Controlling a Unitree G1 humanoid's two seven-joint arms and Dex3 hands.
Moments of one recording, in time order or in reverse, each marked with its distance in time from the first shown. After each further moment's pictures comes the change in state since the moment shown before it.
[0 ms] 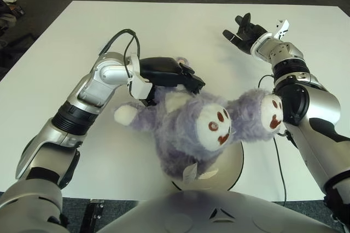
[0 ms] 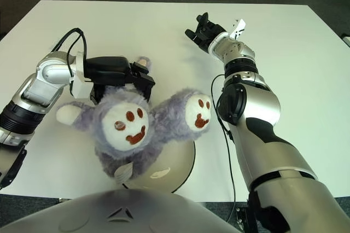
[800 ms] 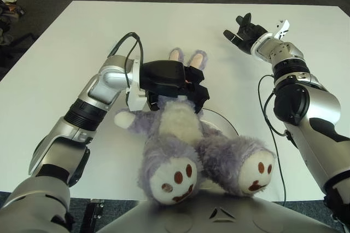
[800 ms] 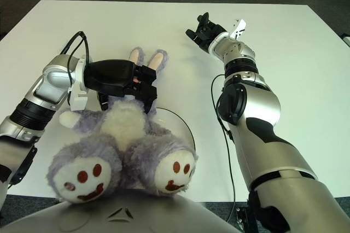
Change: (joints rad) left arm -0.025 -0.072 -0.008 0.148 -0.023 -0.354 0.014; right arm 0.000 0.001 -0.010 0.000 0.004 0.001 -0.016
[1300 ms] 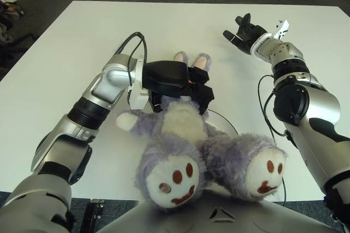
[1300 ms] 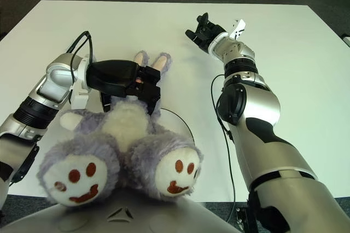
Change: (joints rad) left arm -0.033 0.000 -0.027 0.003 -0.040 0.001 -0.026; right arm 0.000 0.000 0.002 0.000 0.000 0.003 0.000
